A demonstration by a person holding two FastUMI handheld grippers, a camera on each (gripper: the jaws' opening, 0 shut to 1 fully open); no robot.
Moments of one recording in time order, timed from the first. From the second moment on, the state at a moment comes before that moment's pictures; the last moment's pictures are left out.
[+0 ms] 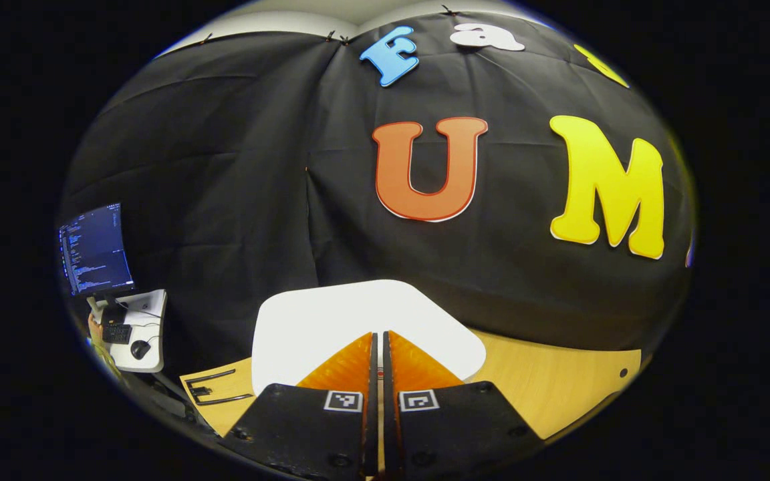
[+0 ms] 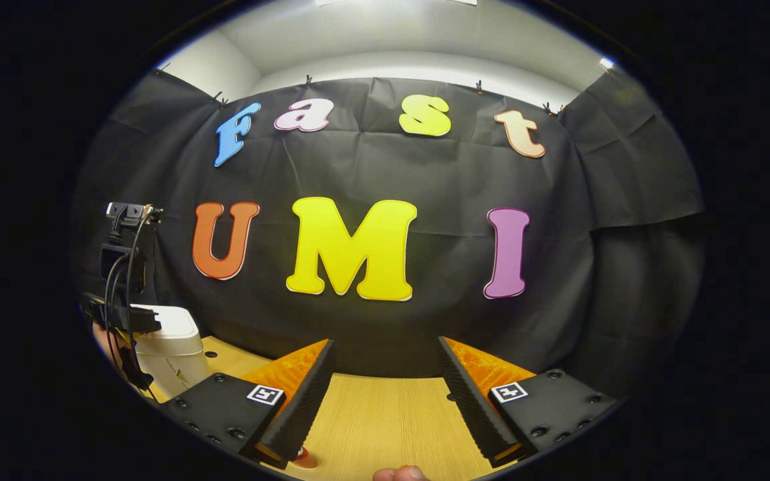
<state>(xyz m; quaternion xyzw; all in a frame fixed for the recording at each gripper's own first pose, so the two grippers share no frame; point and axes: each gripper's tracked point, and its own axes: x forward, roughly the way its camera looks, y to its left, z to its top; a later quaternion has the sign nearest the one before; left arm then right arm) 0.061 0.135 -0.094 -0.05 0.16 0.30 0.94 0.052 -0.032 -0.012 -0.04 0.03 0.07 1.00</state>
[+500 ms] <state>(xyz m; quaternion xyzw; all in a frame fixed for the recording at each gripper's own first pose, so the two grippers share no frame) 0.062 0.134 -0.115 -0.02 0.18 0.30 0.94 0.050 -0.031 -0.017 -0.04 0.03 0.07 1.00</state>
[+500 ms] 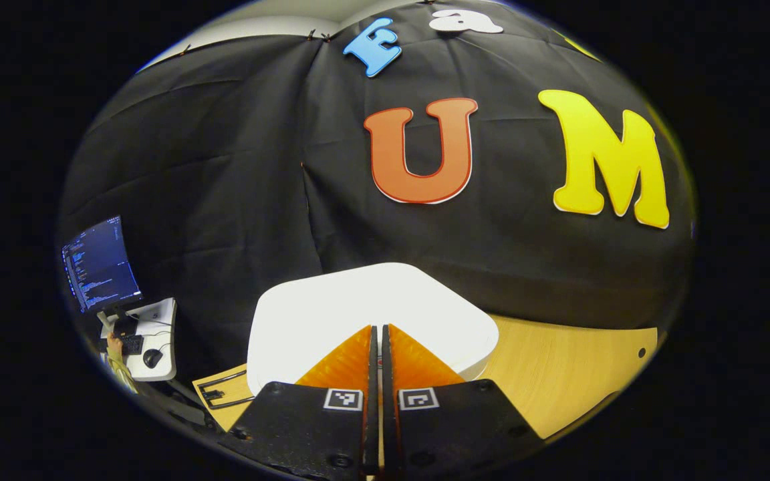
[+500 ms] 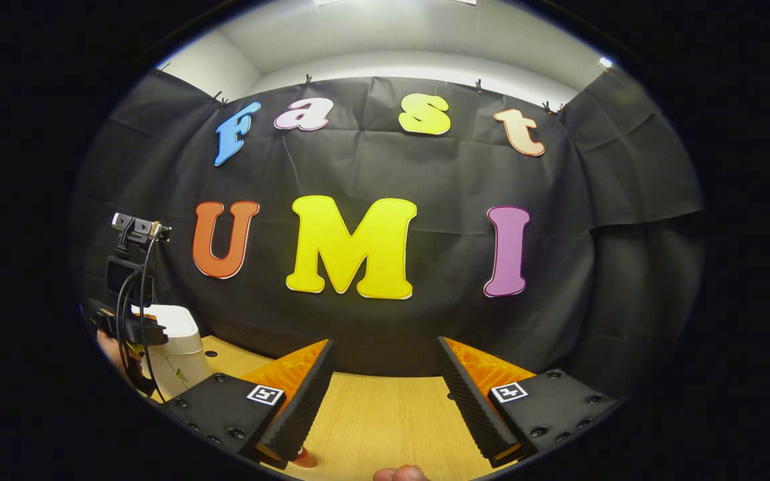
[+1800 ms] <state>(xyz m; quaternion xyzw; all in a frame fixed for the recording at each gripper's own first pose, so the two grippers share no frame) 0.062 0.100 0.048 0.03 0.01 0.12 0.99 0.012 -0.038 0.017 -0.03 -0.01 0.03 1.00</state>
